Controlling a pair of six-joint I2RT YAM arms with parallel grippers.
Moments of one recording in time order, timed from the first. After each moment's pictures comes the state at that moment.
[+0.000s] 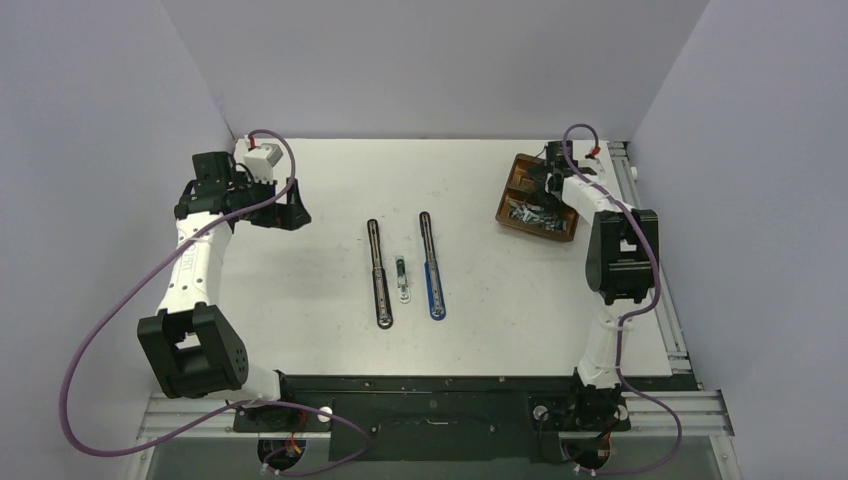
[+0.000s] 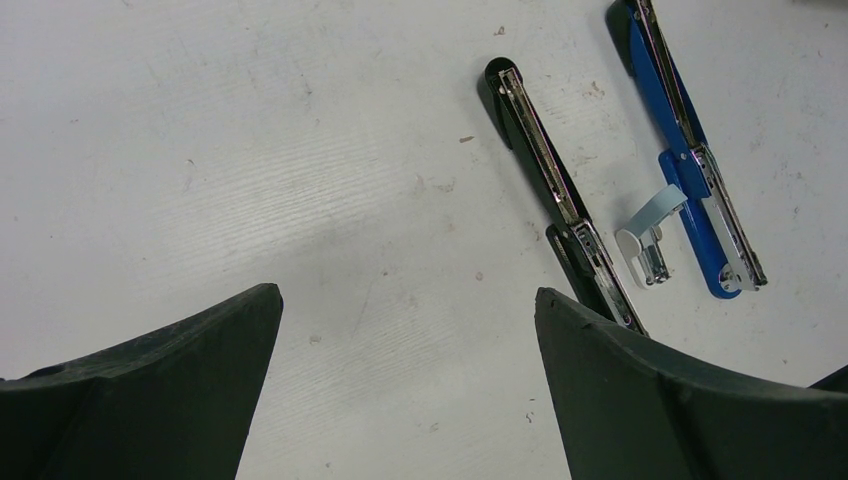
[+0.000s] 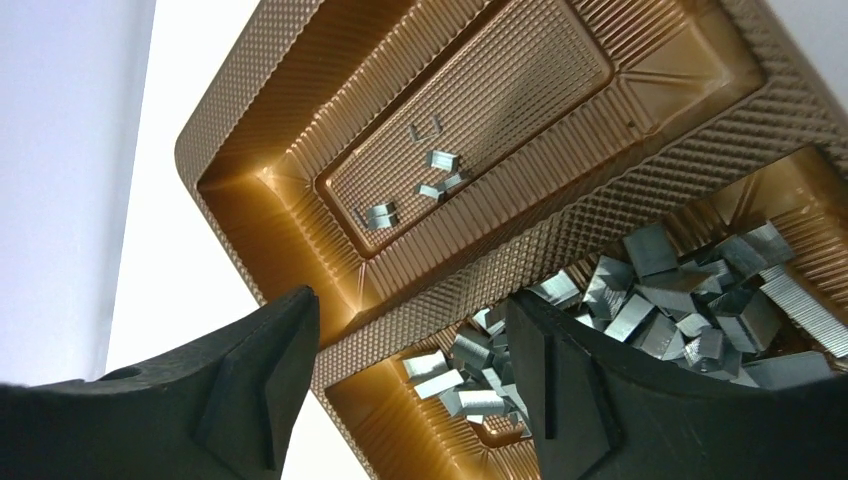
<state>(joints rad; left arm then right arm) 0.19 1.46 1.30 -0.70 0.55 0.22 0.06 2.08 1.57 -0.37 0.25 1.14</state>
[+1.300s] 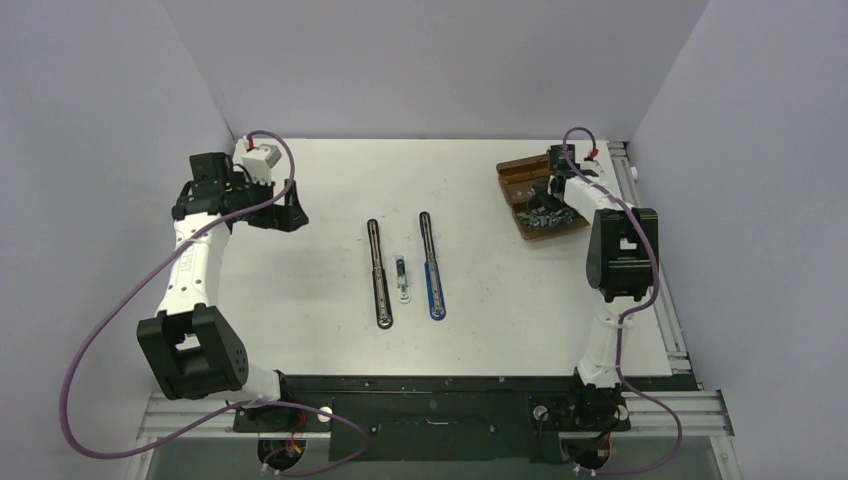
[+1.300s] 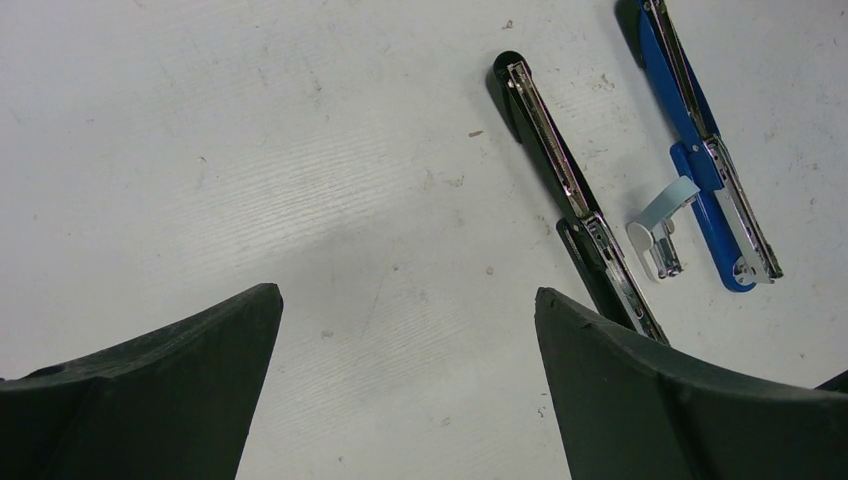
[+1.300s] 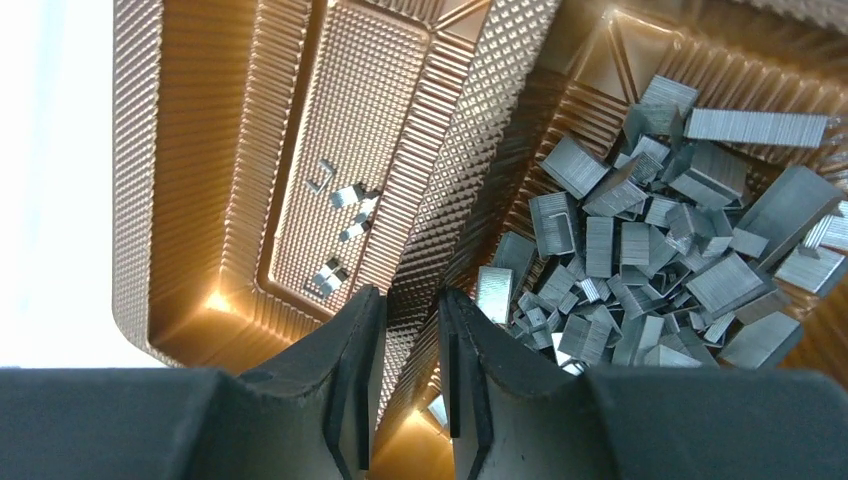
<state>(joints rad) 0.20 1.46 1.30 -0.70 0.55 0.25 0.04 2.12 1.59 -0.41 0.23 1.05</state>
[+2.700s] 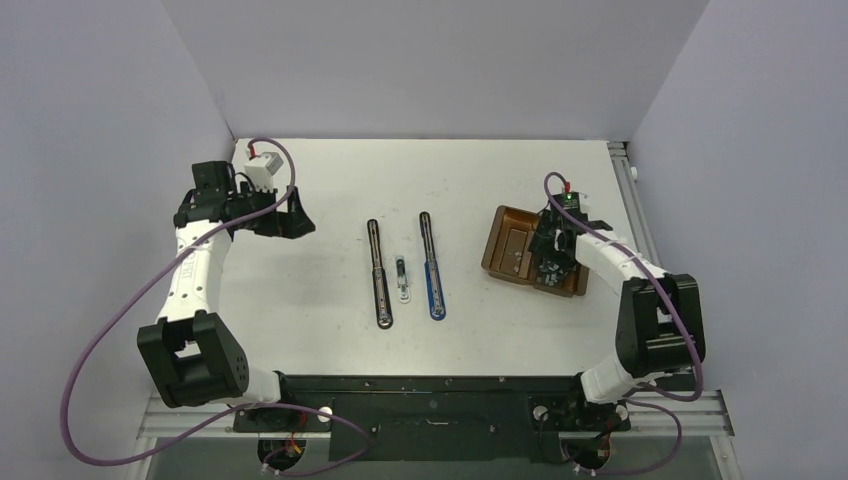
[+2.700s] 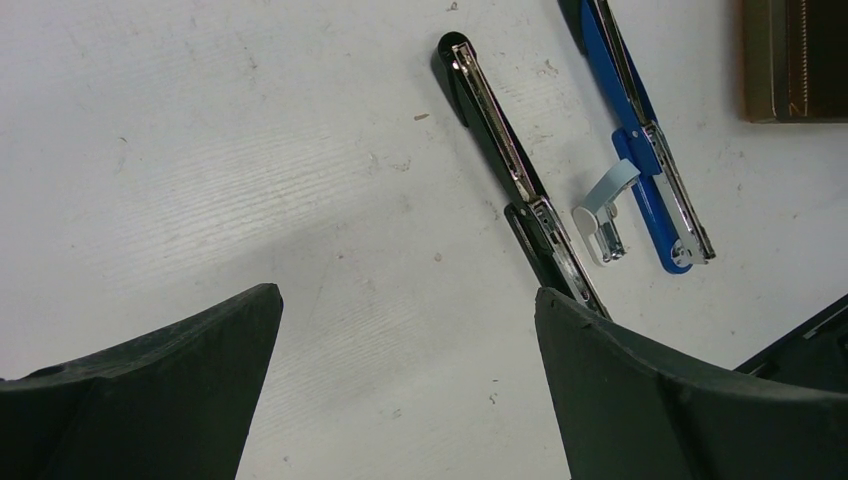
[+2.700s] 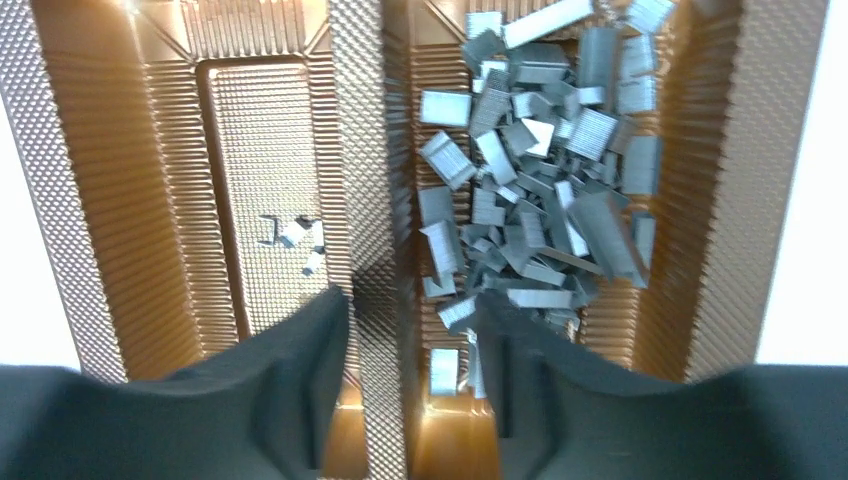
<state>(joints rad) 0.20 1.42 1.24 -0.71 0.63 0.21 0.14 1.57 0.95 -0.39 0.14 0.47</state>
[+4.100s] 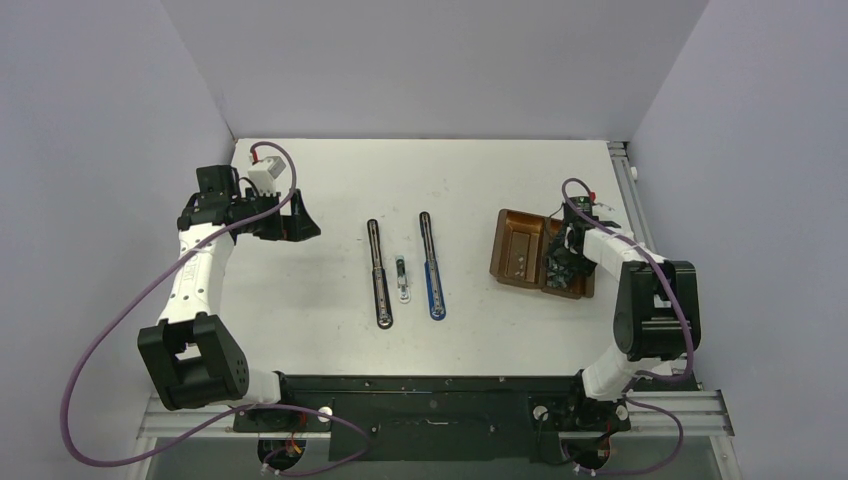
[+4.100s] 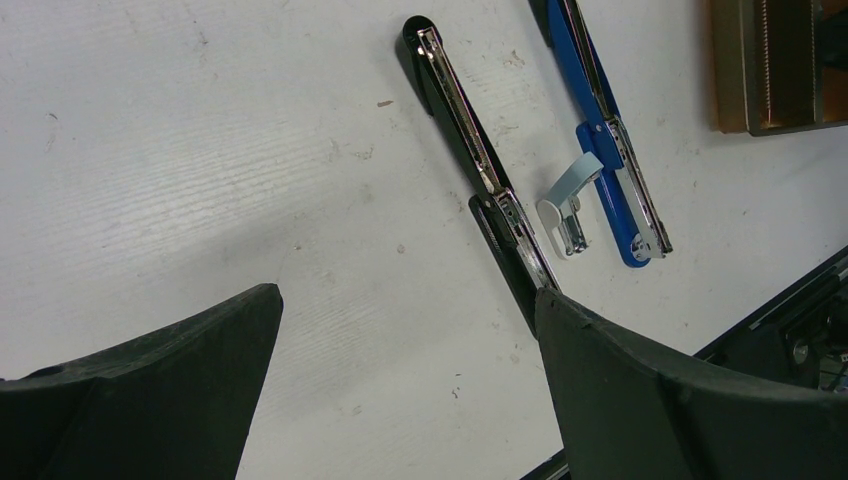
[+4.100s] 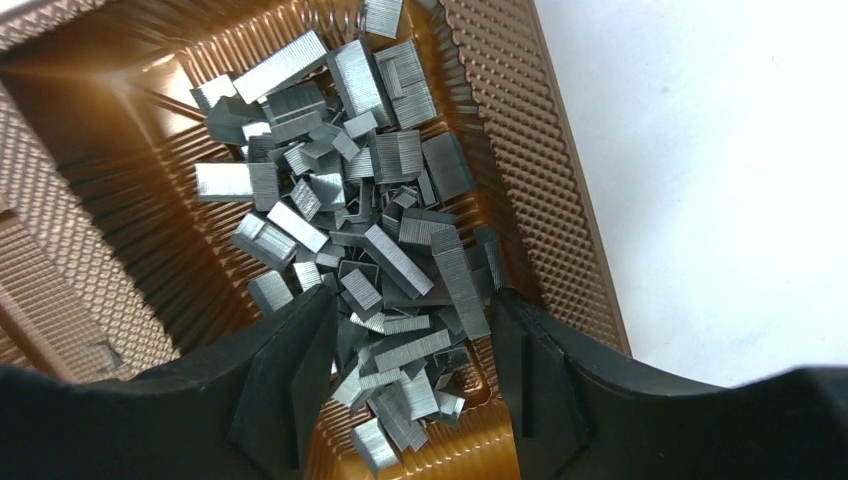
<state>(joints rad) 0.19 1.40 1.20 -0.71 0.66 0.14 0.01 1.62 0.95 -0.45 0.30 0.54</state>
